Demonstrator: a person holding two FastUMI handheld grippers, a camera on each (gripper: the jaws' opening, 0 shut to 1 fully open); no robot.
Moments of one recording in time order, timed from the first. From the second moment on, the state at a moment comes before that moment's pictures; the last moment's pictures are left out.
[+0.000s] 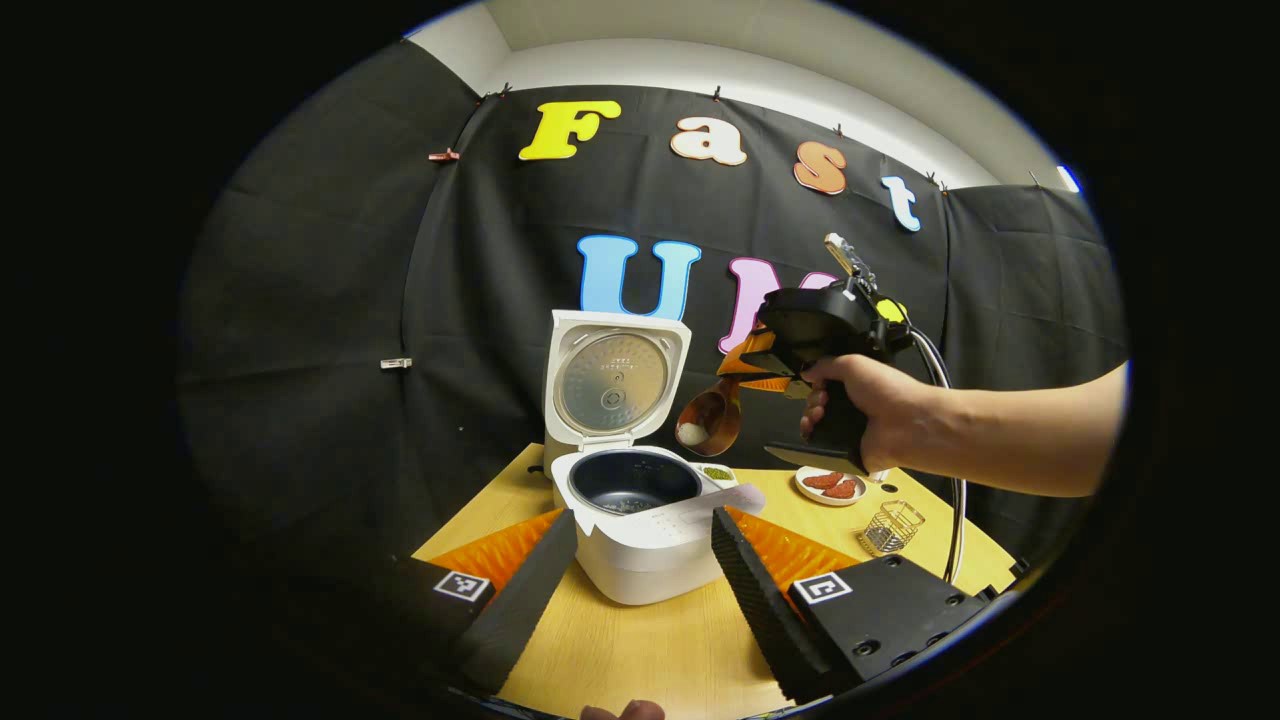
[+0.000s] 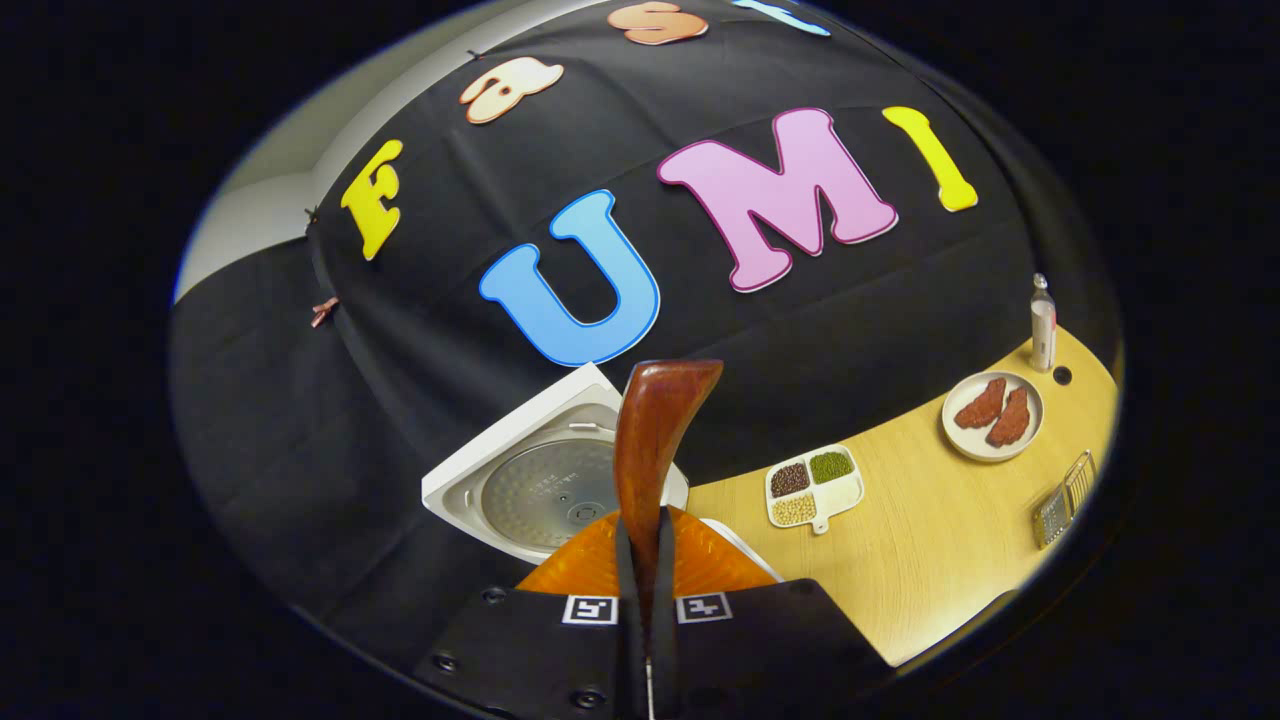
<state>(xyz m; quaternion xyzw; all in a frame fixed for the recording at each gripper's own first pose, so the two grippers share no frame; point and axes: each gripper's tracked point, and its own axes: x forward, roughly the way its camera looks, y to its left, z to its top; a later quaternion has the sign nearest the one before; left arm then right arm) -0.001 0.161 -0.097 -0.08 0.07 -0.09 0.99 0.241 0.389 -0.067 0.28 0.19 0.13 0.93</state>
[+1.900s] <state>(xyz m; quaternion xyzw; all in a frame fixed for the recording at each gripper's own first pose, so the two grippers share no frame) 0.006 0.178 -0.117 -0.10 0.09 -0.07 0.99 0.243 0.492 -0.124 0.00 0.16 0.27 0.95</state>
